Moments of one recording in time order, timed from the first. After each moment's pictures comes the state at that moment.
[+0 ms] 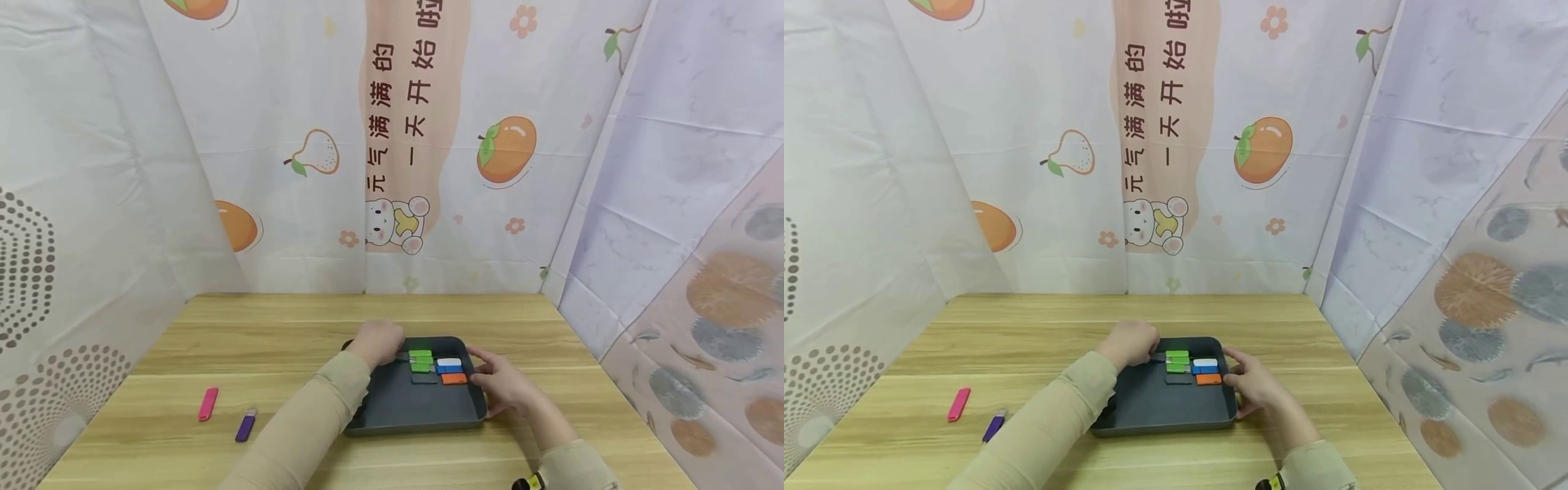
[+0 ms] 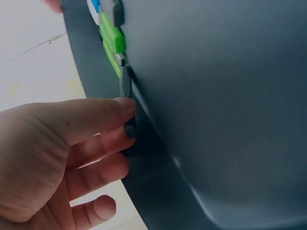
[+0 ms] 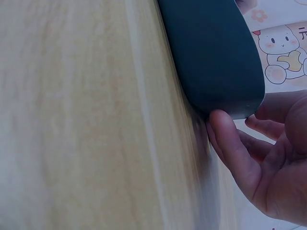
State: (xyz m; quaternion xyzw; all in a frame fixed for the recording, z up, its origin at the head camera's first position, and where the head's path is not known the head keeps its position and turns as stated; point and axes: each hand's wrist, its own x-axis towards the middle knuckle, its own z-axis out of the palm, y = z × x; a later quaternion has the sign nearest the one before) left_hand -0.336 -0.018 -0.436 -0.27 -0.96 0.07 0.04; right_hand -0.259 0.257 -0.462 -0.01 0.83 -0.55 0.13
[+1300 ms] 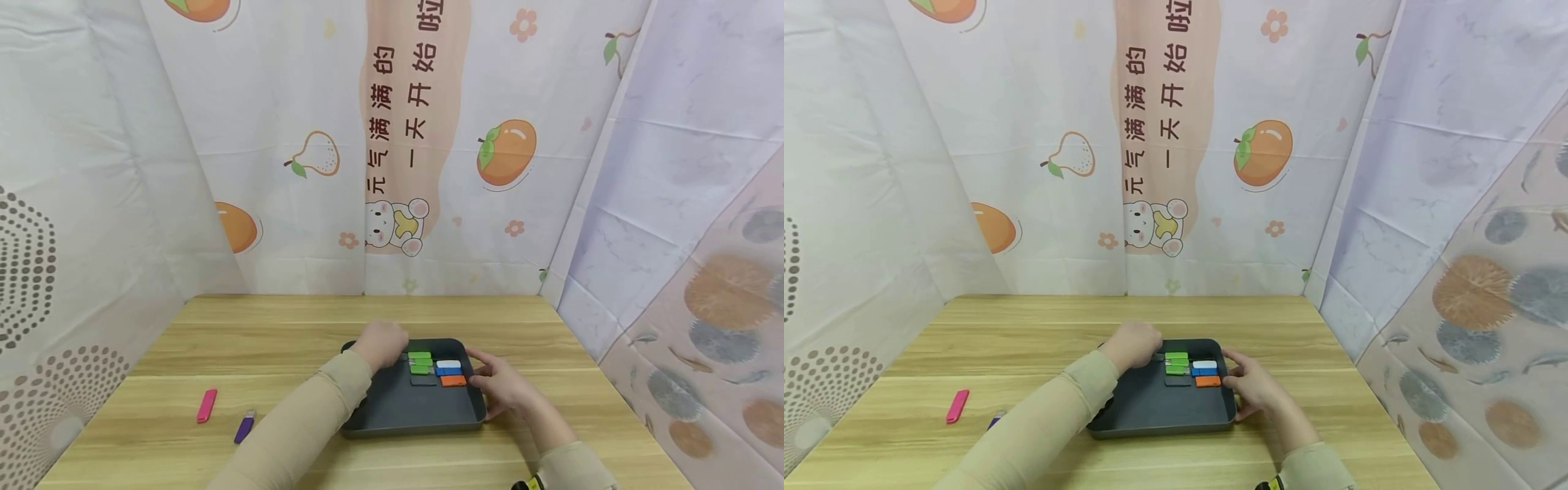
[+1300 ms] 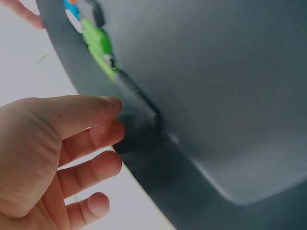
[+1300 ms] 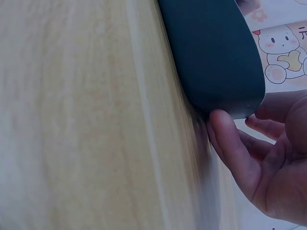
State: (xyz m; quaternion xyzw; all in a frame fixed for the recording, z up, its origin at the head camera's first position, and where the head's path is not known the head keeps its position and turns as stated) left_hand -0.331 -0.013 -0.433 -0.31 -0.93 0.15 0.11; right_hand -0.259 0.256 -0.463 -0.01 0.83 -0.54 0.13
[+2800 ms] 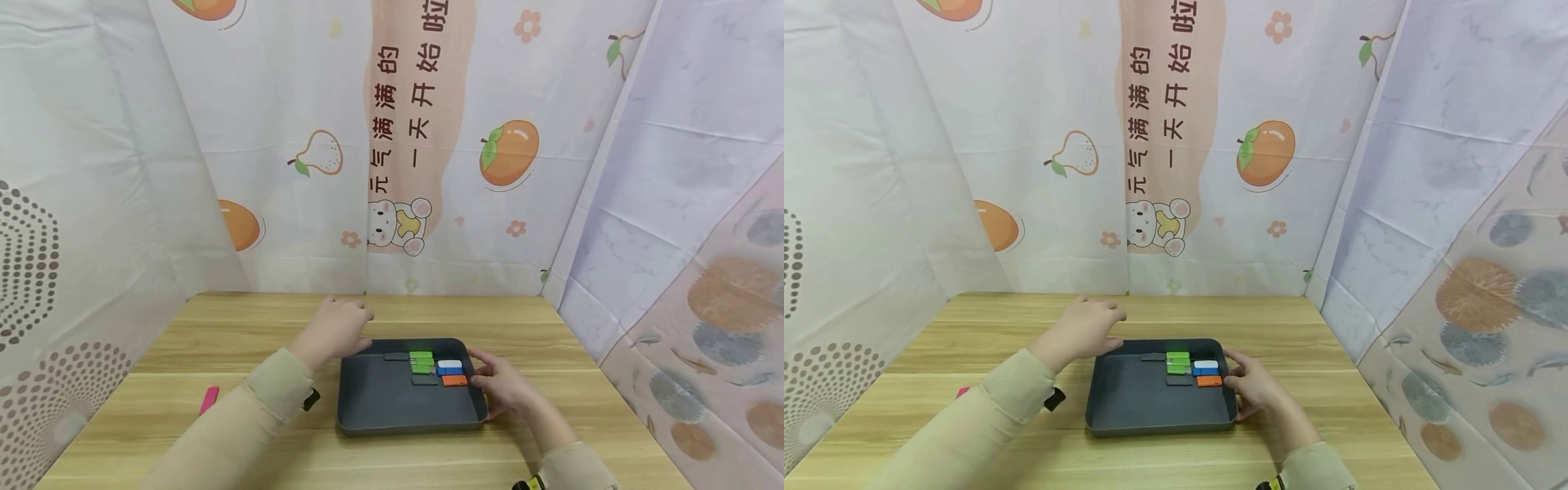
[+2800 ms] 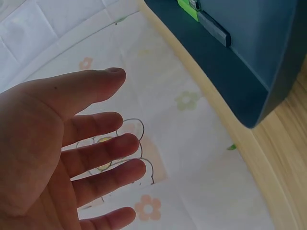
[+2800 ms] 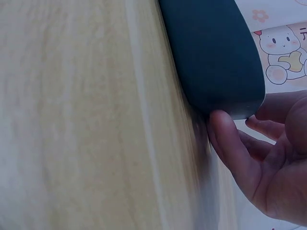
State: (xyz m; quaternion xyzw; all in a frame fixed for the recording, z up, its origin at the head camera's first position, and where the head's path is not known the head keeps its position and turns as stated) left_hand -0.297 -0.095 -0.365 -0.27 -0.96 0.04 0.10; right_hand -0.259 0.256 -0.460 -0.01 0.83 -0.54 0.13
